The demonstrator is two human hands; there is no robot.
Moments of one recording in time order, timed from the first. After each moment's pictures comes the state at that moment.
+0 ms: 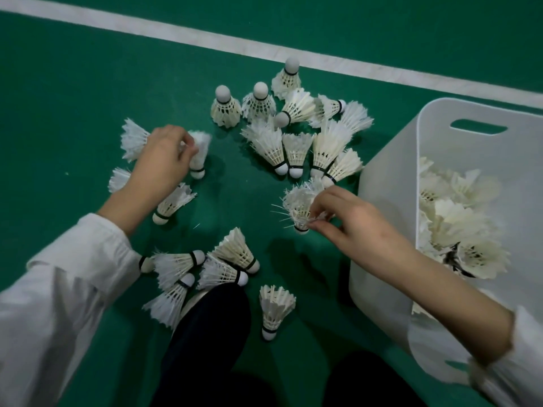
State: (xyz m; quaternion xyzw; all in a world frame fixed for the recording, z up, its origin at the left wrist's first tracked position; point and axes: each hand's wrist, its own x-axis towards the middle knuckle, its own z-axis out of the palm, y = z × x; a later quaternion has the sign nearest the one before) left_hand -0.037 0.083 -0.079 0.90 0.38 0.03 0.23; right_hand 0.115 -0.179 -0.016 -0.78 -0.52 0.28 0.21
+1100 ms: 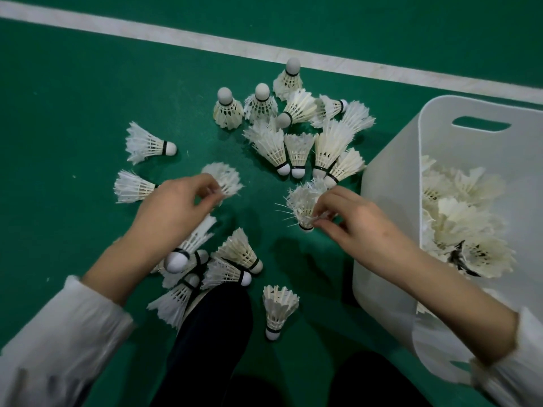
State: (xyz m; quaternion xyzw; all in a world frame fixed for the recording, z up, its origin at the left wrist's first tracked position) left_hand -0.065 0.019 -0.032 0.89 0.35 -0.06 0.28; right_hand 0.115 -0.181 -0.018 -0.78 -0.52 0.28 0.22
